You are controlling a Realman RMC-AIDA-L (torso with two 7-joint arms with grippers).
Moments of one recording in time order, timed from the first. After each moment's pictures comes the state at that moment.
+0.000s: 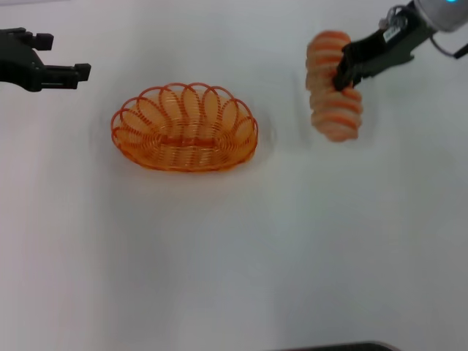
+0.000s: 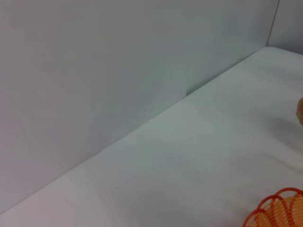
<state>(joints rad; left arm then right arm) -0.58 -2.12 0.63 1.12 2.35 1.45 -1.74 0.94 2.05 -0.84 -0.90 -2.80 -1.55 2.76</state>
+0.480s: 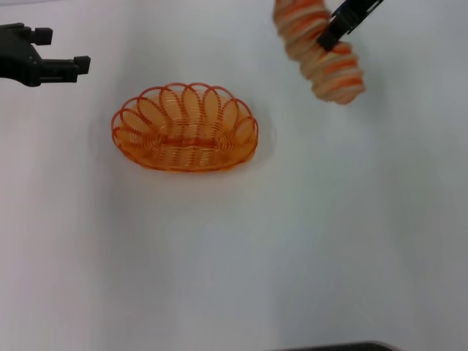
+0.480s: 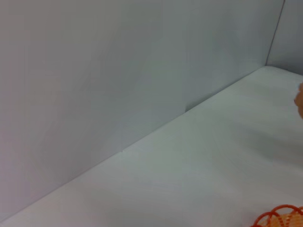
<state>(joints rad) -0.56 -2.12 0.62 1.11 2.29 1.45 -1.74 1.10 2.02 -0.87 -0.93 -2.80 -1.68 2.36</state>
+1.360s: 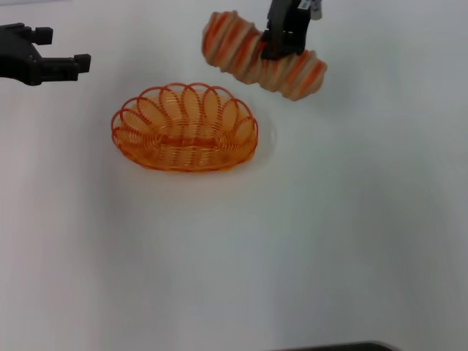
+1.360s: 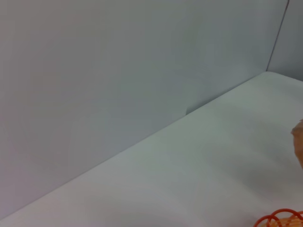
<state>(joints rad) -0.56 -2.12 0.62 1.10 2.28 1.44 -1.75 1.20 2.09 -1.21 -0.95 -2.79 -1.61 2.07</state>
